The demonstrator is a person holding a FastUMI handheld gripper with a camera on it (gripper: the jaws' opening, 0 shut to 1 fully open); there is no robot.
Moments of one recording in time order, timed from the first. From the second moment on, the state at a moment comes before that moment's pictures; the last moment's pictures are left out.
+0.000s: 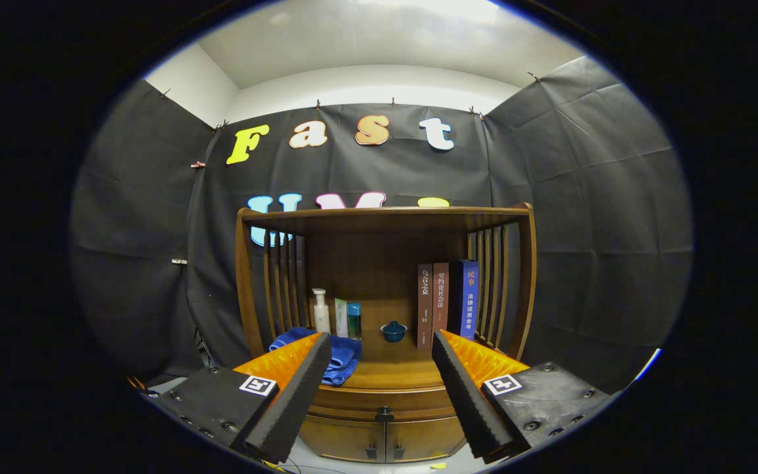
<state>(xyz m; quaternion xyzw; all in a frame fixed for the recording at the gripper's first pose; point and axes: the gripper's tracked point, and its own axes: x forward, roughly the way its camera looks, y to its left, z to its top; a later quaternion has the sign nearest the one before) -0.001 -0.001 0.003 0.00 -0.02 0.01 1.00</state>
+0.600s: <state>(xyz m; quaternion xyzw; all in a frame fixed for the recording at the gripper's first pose) 0.012 0.002 -0.030 0.01 0.00 0.01 1.00</state>
